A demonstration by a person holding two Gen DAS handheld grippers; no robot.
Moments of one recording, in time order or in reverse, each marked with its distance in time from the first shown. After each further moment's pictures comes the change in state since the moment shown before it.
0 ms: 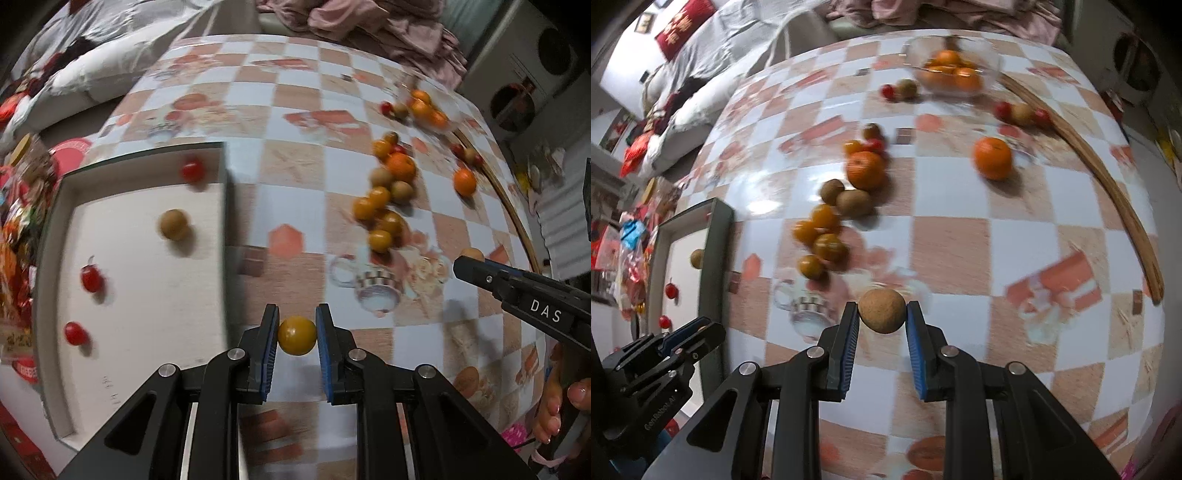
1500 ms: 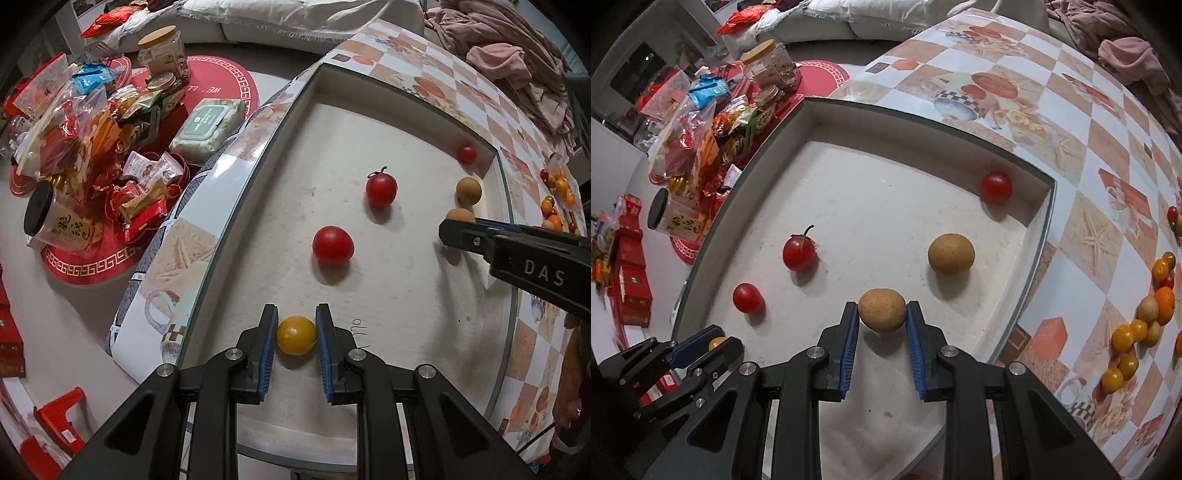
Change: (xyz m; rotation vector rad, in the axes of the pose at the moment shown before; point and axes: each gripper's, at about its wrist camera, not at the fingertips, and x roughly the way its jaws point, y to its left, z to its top) left arm -0.008 0.185 -0.081 -0.363 0.012 0.198; right arm 0.095 0.259 -0.002 -0.538 0.158 0.099
